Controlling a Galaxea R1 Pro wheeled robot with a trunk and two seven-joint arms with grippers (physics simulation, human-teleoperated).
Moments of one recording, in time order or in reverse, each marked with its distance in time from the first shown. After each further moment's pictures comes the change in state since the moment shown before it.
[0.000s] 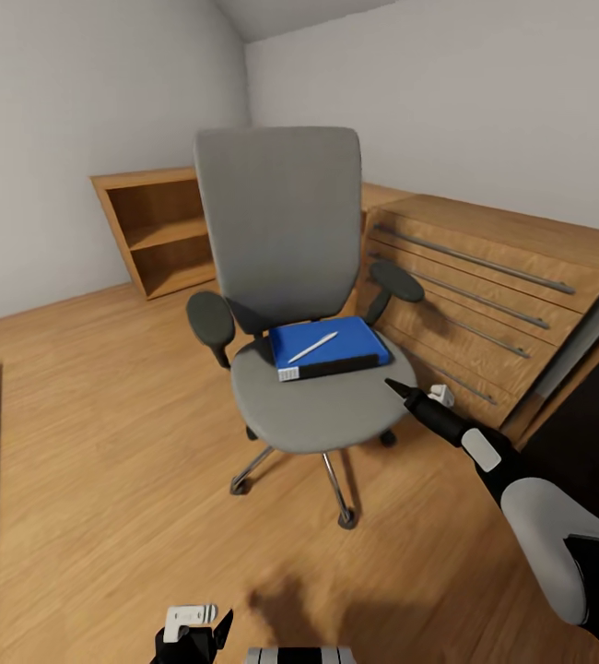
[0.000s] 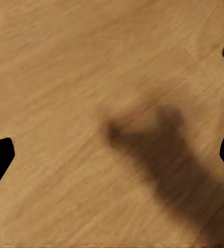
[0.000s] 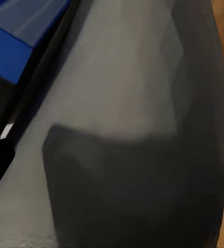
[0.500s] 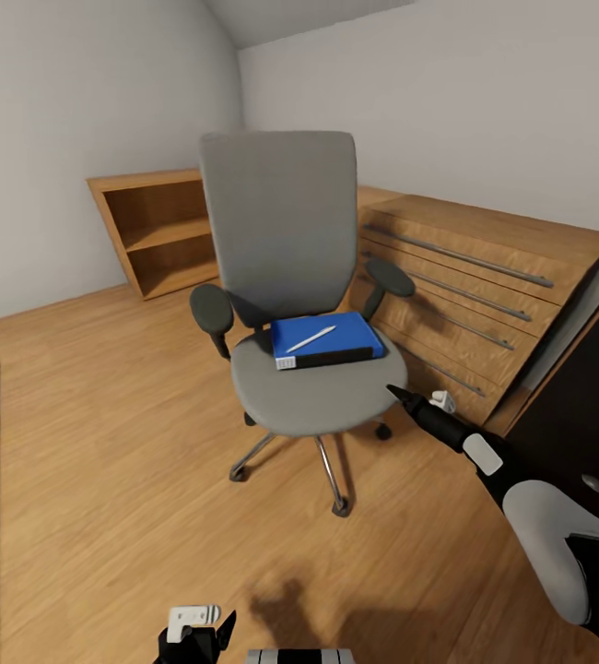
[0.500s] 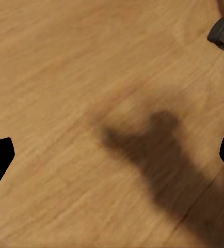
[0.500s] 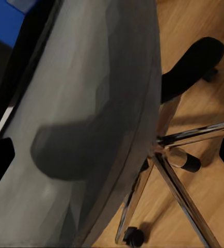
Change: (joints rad) left arm 0.000 -0.004 -0.012 0.000 0.000 -0.001 0.000; right arm 0.000 -0.008 0.000 0.043 -0.005 0.006 0.003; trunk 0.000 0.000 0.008
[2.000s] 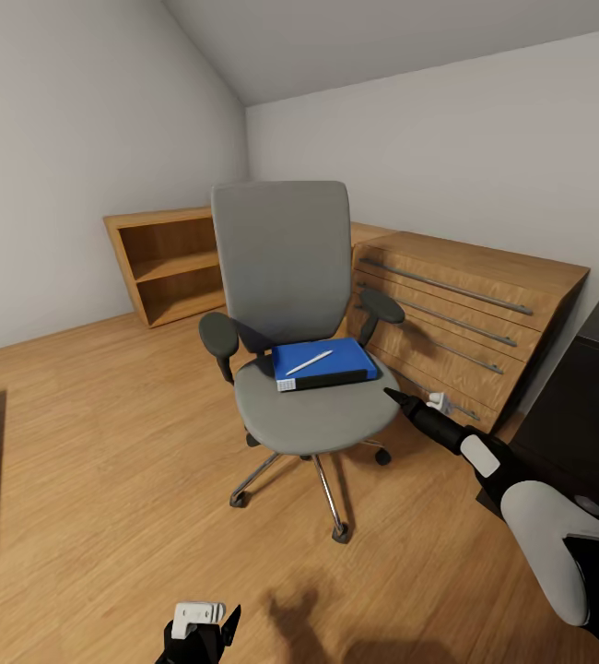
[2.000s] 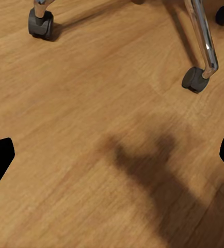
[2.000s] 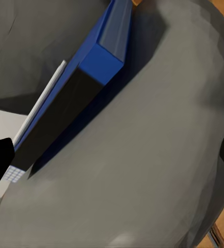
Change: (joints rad) left arm -0.001 0.002 -0.035 0.000 0.001 -0.059 0.001; right arm 0.001 0.006 0.014 0.008 0.015 -0.010 -0.002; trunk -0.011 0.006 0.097
